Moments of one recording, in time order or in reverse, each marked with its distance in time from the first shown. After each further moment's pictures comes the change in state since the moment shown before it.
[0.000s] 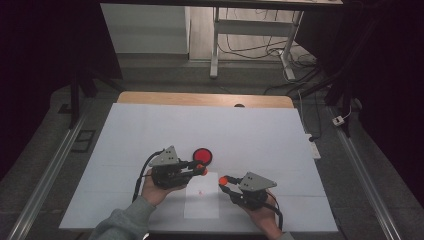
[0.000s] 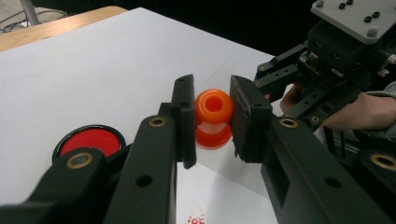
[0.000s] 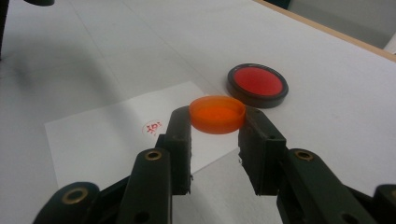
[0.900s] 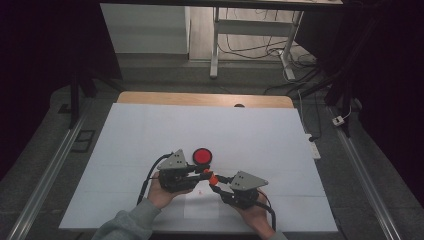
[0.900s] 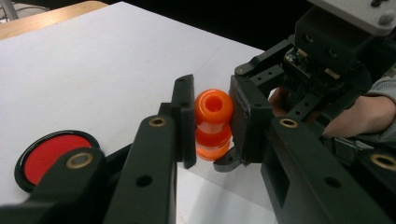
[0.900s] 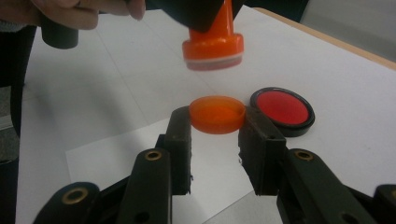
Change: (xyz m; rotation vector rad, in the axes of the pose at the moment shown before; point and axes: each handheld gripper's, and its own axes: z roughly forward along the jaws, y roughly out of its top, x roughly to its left) left arm -0.011 0.001 0.015 0.024 -0.040 0.020; right arm 0.012 0.015 0.014 -0.034 0.042 -0.004
